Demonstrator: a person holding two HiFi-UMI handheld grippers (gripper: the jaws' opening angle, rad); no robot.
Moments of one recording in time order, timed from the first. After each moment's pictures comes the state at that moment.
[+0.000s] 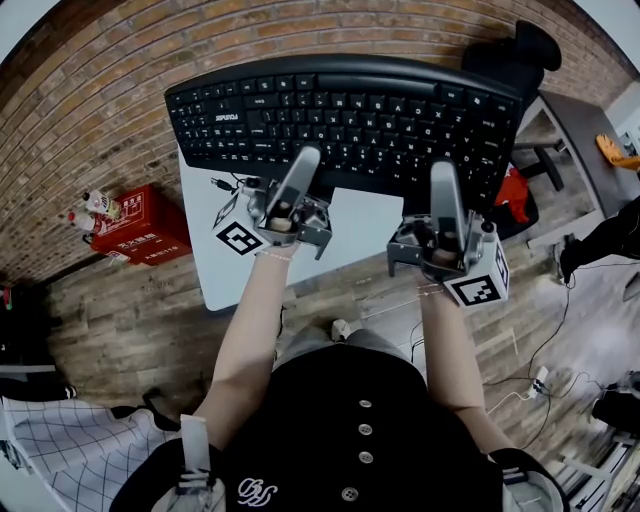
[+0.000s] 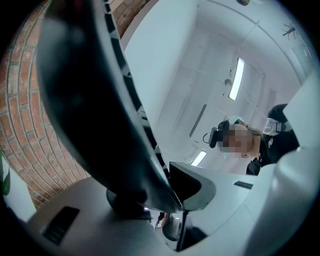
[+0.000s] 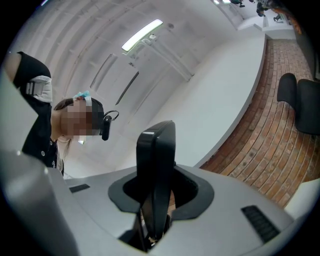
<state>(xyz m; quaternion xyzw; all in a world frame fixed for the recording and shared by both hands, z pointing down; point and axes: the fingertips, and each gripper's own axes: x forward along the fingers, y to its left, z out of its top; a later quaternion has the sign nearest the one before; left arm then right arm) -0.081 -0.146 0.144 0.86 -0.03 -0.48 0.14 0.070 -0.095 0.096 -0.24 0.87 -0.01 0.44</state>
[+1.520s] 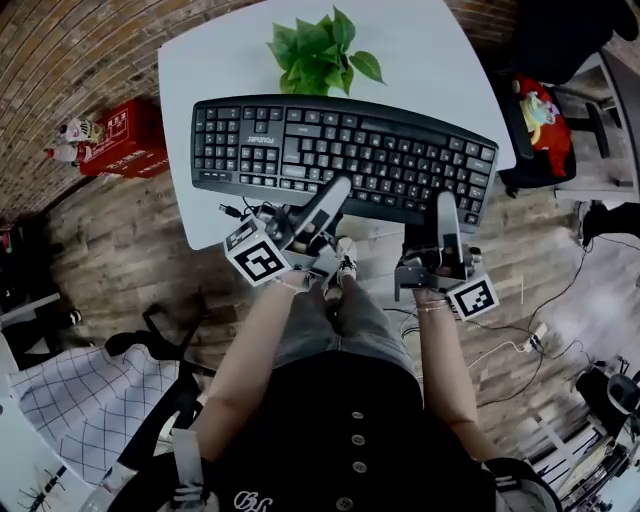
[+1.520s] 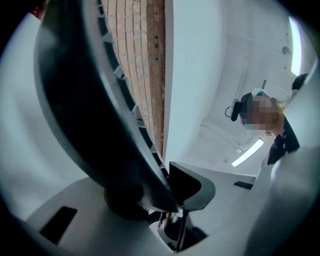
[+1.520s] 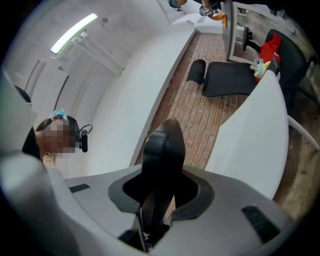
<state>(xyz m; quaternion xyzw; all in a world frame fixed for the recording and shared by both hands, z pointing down) -0.040 -0.115 0.377 0.84 -0.26 -0.30 0.38 0.122 -0.105 0.363 -0.36 0.76 -0.35 0.41</state>
